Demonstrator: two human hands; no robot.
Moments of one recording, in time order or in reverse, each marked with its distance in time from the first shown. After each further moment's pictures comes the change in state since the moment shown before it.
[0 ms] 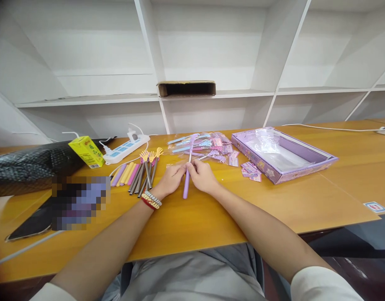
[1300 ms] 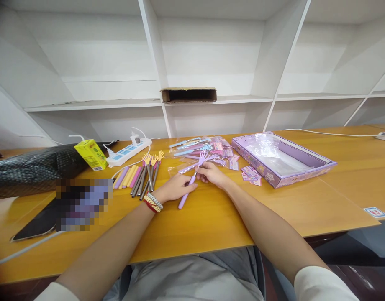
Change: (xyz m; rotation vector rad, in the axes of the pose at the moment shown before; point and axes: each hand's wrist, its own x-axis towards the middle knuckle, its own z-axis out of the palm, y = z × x) left_hand -0.006 0.000 0.001 0.241 -0.329 0.007; right_hand 0.017 0.040 -0.017 0.648 -0.301 0.303
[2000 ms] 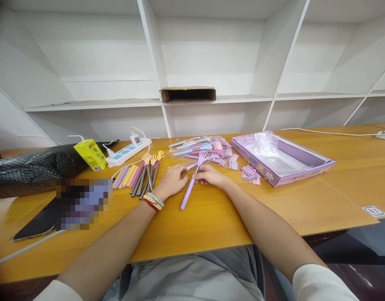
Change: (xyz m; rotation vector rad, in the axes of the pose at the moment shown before) left_hand 0.008 -0.012 0.004 0.221 0.376 -0.114; right_hand -0.001 -0.001 -0.003 -0.161 -0.139 0.063
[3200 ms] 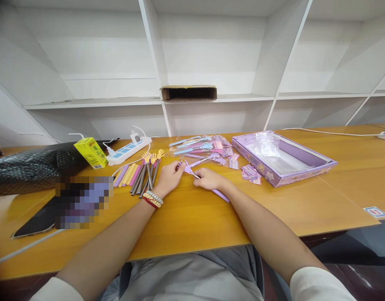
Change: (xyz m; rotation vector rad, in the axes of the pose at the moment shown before) left_hand 0.004 0.001 -0.006 -0.194 0.141 -0.140; right_hand -0.006 -0.012 0.008 -0.531 -0.098 -0.051
